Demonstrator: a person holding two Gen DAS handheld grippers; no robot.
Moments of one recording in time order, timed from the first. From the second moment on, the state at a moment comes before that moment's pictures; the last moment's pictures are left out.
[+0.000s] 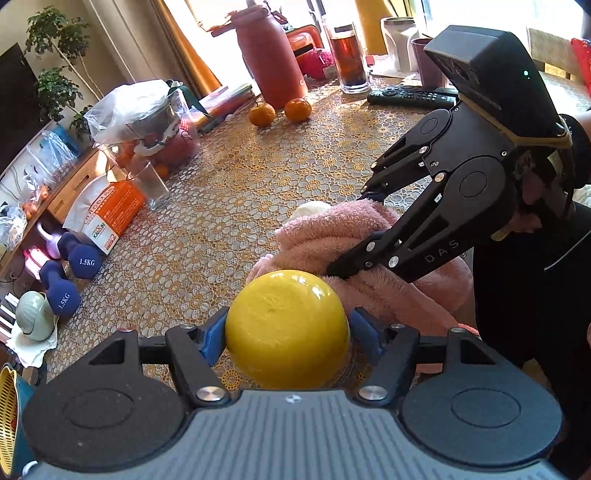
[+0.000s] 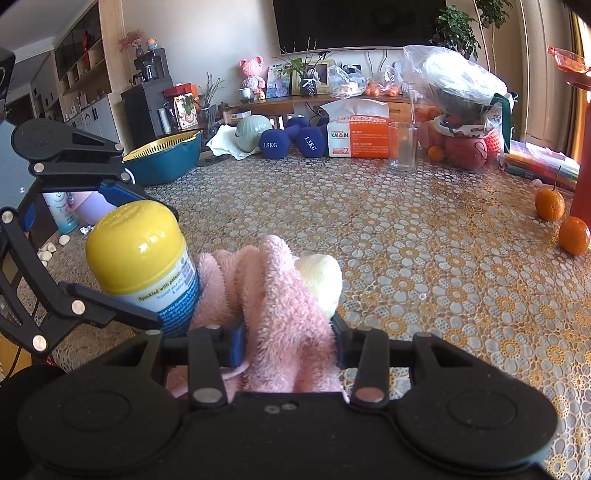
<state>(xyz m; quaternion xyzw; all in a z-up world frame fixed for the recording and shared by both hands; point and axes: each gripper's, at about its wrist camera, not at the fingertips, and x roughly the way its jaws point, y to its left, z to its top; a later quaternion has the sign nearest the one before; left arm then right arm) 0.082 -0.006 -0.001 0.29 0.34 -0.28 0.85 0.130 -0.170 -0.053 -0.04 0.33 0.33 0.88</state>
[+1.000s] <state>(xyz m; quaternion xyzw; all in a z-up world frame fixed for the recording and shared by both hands) 0.041 0.062 -0.010 -0.01 0.34 -0.12 0.93 0.121 -0.128 -0.029 -0.13 0.30 0.35 0.88</state>
